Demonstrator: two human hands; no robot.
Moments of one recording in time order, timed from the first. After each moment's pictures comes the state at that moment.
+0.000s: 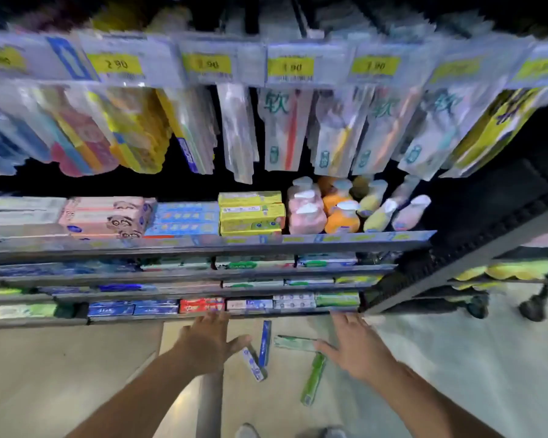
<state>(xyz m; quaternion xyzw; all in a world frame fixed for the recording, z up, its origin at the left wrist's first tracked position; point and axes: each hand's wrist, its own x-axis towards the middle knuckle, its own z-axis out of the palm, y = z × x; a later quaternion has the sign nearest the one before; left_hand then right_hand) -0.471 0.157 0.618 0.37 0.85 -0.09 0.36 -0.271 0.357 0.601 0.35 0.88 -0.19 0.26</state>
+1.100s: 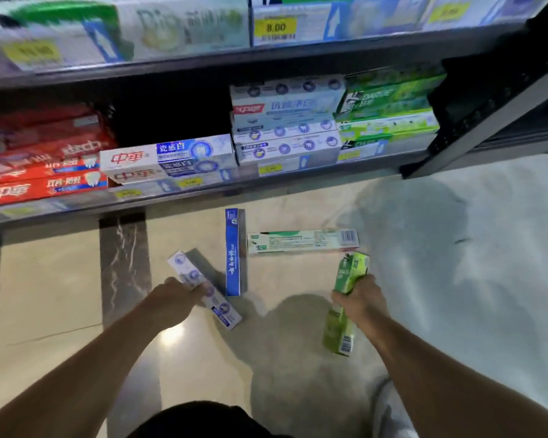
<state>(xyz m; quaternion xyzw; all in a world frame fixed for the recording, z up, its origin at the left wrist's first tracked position) -0.461 0.140 -0.066 0.19 0.86 -0.02 0.48 -0.192 0.322 -0.116 0.68 0.63 -0.34 0.15</state>
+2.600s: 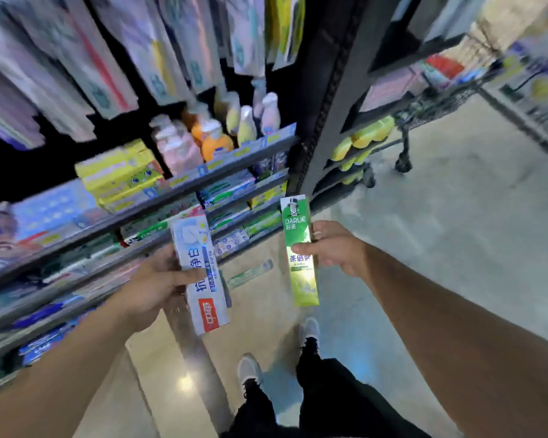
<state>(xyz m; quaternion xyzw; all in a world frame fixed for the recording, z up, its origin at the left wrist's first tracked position) -0.410 0.175 0.678 0.20 0.67 0.37 0.61 -0.133 0.336 0.678 0.56 0.50 -0.66 -0.04</state>
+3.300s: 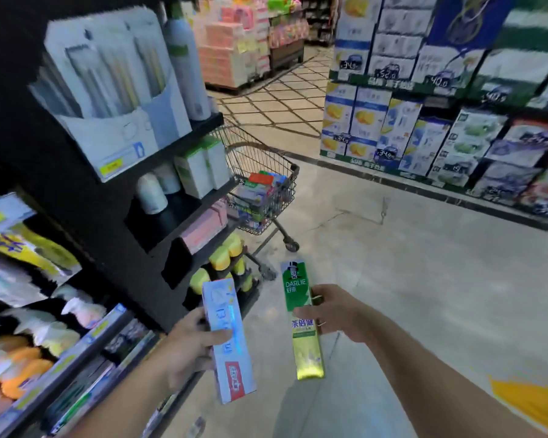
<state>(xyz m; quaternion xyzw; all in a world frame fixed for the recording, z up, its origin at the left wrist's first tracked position) -0.063 0.434 0.792 0.39 0.58 0.25 0.67 0.229 0.453 0.769 0.61 0.41 -0.63 -0.23</state>
